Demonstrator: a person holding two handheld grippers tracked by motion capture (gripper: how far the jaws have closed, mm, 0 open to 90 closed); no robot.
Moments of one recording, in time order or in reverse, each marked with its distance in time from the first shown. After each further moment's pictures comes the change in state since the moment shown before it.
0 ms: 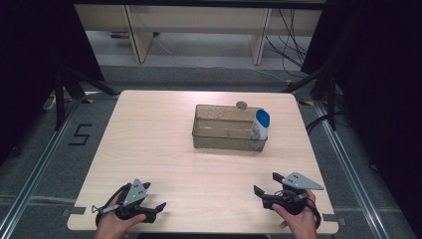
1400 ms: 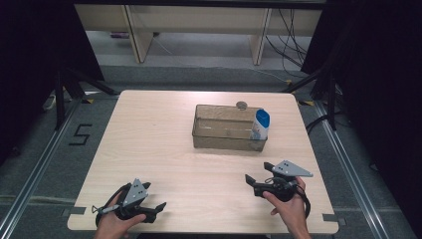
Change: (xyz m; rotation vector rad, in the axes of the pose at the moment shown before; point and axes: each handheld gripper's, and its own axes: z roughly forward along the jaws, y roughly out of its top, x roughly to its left) left arm -0.002 0.000 0.000 -0.017 0.005 -0.014; right arm 0.002 0.024 0.028 -0.020 0.018 -0.007
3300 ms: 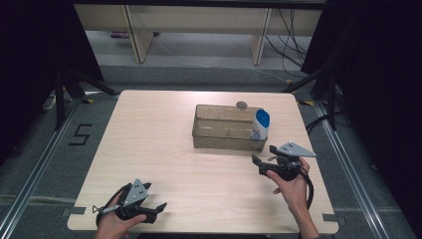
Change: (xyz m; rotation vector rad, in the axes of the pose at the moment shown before) left arm 0.001 0.001 -0.001 0.032 -0.002 0.028; right arm -0.031 0.033 0.014 0.011 -0.078 0.027
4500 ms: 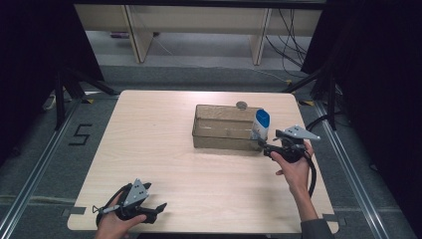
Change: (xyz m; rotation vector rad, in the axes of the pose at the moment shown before) left arm -0.001 0.000 0.000 -0.006 -0.006 -0.006; right arm -0.031 0.032 0.016 -0.049 -0.076 0.016
